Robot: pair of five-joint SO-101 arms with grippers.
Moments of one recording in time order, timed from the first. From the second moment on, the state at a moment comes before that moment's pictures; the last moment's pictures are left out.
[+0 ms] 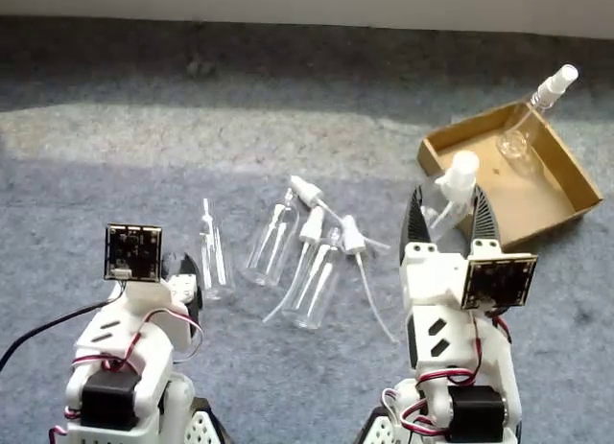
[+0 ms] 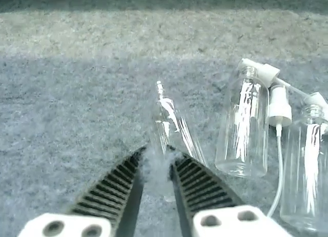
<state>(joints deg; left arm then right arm) -0.9 -104.7 76.0 74.0 6.7 -4.3 -102.6 71.3 40.6 4.9</state>
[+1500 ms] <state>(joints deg) -0.9 -104.2 88.5 74.4 6.7 11.6 -9.5 53.7 -30.9 5.4</state>
